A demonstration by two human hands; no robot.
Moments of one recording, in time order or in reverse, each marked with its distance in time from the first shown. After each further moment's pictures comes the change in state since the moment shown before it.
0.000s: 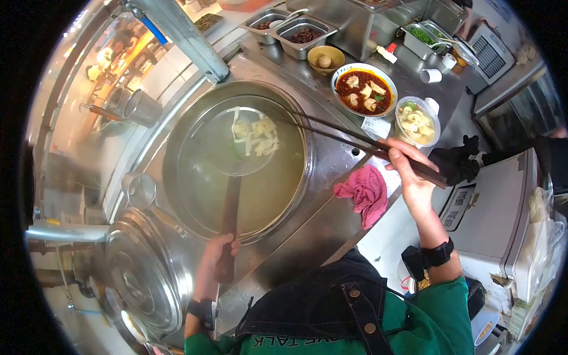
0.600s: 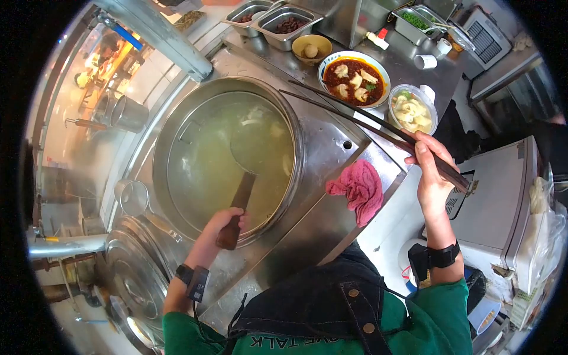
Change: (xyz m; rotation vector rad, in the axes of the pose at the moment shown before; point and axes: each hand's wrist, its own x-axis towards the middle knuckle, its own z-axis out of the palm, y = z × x) left_hand 0.072 0.035 0.046 0.021 -0.198 -0.325; right_hand 0.004 0.011 -0.032 0.093 0.211 -0.025
